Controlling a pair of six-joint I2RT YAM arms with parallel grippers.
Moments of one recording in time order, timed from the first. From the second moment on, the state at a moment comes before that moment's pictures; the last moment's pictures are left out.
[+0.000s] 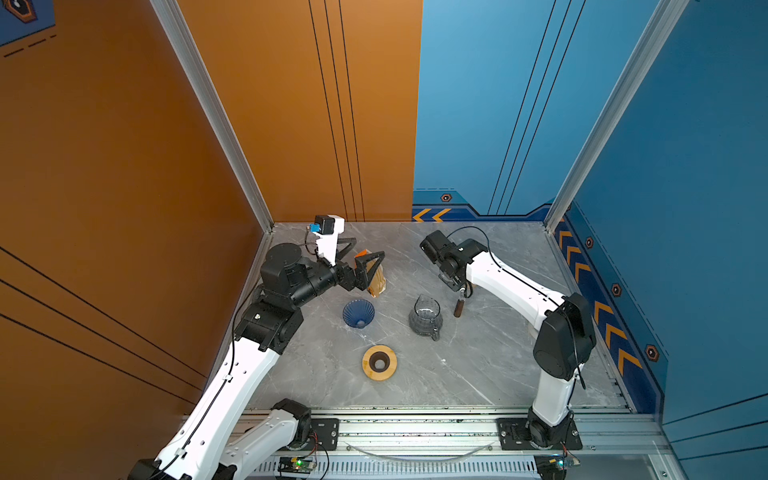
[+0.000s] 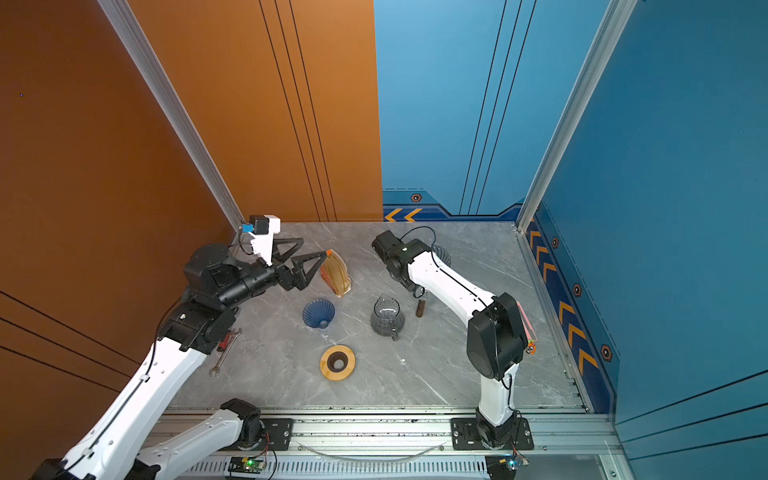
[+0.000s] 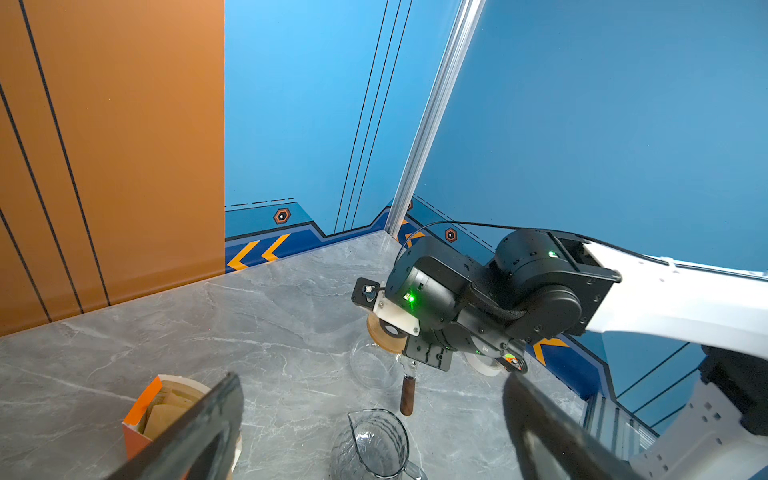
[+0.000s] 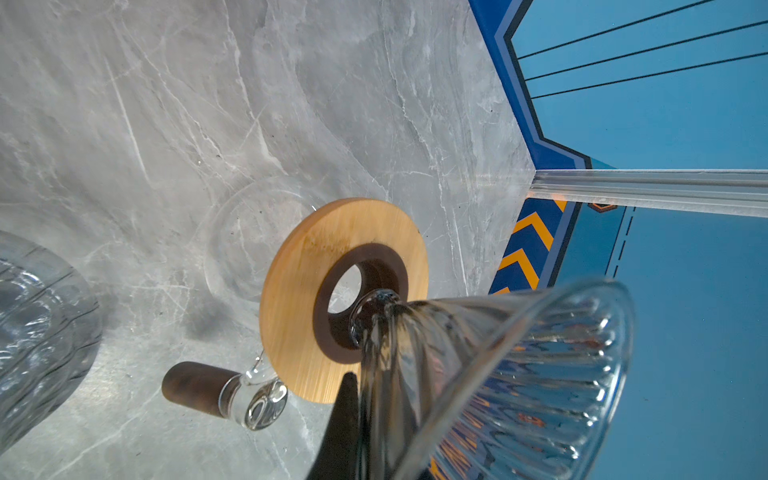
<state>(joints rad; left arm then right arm) -0.35 0.96 1.11 -0.23 0.42 -0.26 0.63 1.87 1.68 -1.09 0.65 -0.16</state>
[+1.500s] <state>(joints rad) -0.35 0.96 1.11 -0.23 0.42 -0.26 0.59 1.89 1.68 -1.06 0.51 -0.17</state>
